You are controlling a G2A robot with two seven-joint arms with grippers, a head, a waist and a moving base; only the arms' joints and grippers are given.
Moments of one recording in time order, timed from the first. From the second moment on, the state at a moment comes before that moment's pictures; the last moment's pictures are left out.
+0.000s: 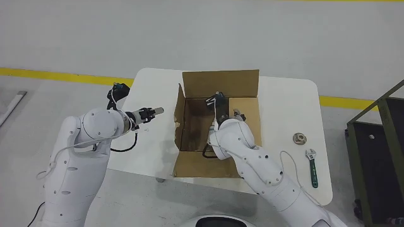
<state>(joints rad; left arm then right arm) 0.97 -1.19 -1.41 -1.70 0.74 0.47 -1.25 -0.82 -1.47 0.85 -1.45 -1.70 0.32 1.32</state>
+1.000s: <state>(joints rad) 0.97 -1.19 -1.41 -1.70 0.74 0.47 -1.25 -0.85 -1.53 0.87 -1.39 -1.88 0.27 1.39</state>
